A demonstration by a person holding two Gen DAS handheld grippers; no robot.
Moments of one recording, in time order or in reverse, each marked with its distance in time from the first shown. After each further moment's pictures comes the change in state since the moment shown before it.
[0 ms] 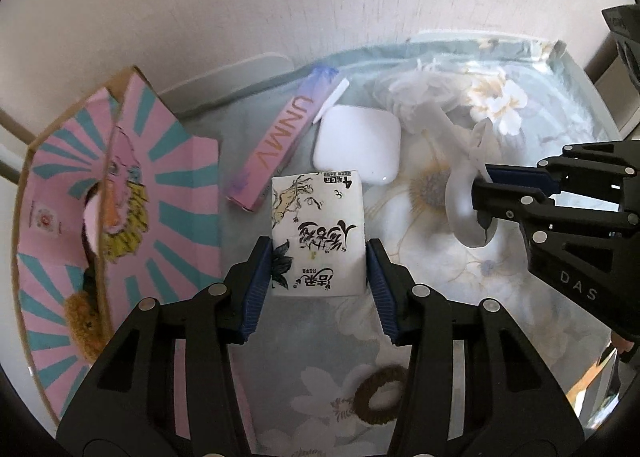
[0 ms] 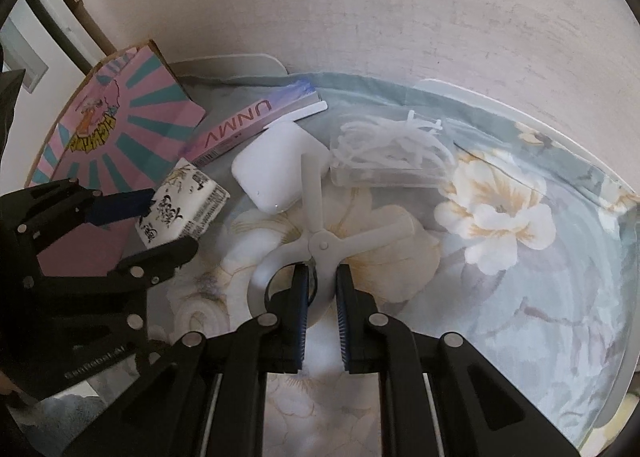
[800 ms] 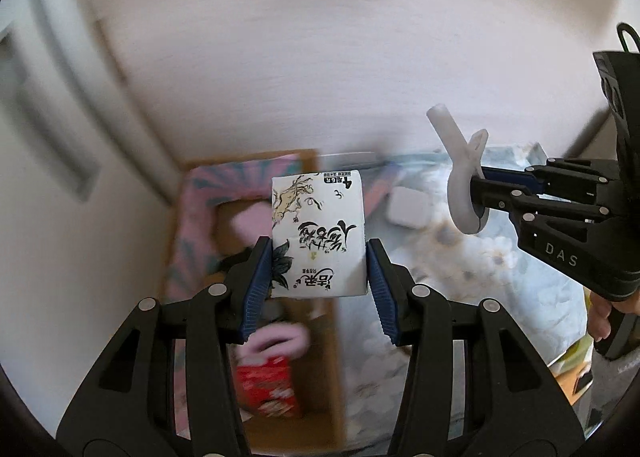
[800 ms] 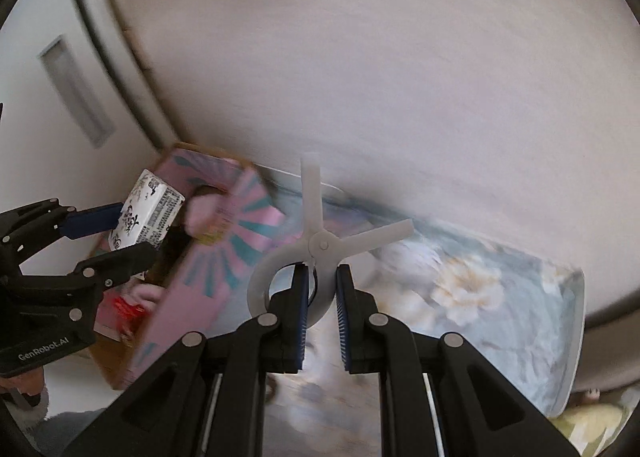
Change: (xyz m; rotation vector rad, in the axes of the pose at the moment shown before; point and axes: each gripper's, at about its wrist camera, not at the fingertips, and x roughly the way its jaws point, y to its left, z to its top) left arm -0.153 0.095 0.008 -0.167 -0.213 0.029; right arm -0.095 0.098 0.051 -0.094 -0.209 -0.002
